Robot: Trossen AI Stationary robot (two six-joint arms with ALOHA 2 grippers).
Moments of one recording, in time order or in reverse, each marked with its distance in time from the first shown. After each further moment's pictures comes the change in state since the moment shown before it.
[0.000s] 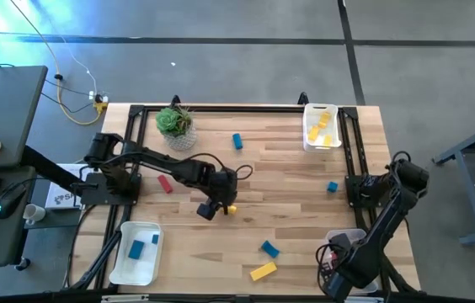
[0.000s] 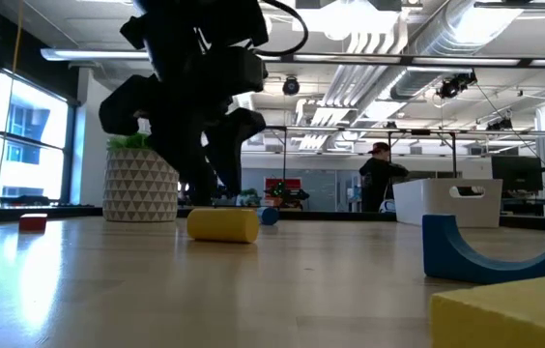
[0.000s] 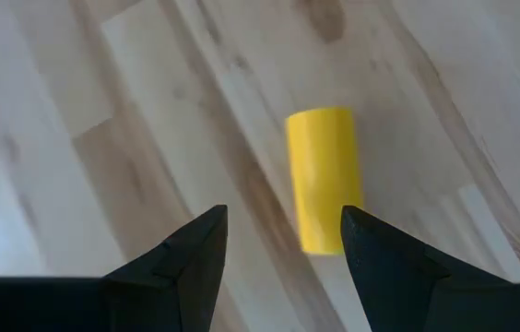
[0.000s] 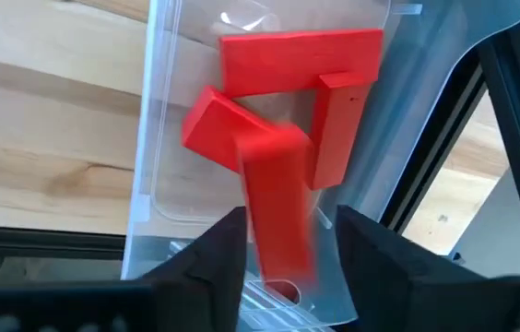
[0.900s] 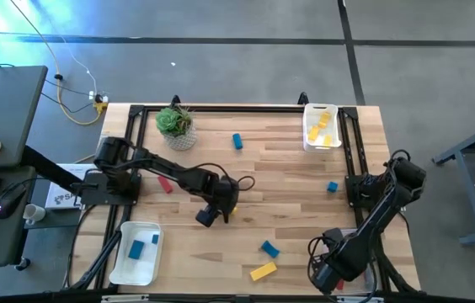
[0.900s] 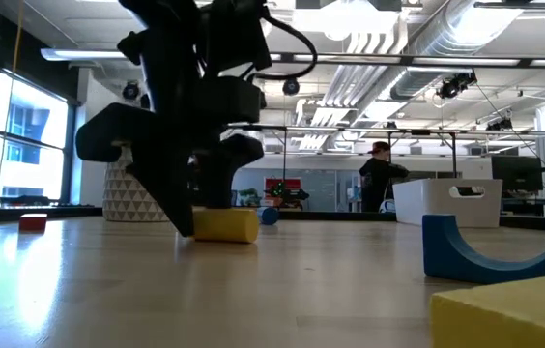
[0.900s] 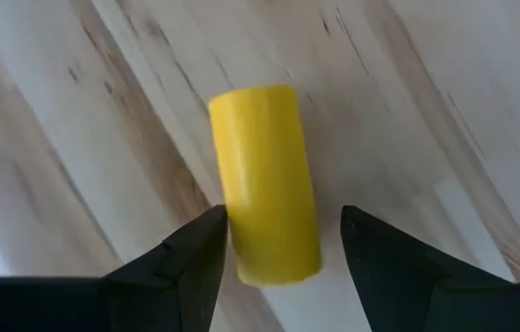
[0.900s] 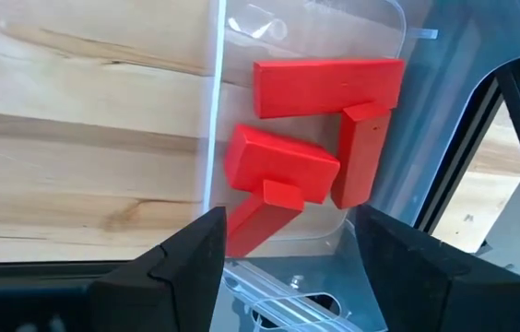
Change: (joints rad) left arm -0.042 0.092 0.000 0.008 0.016 -0.018; right arm -0.085 0.000 0.000 0.004 0.015 0.003
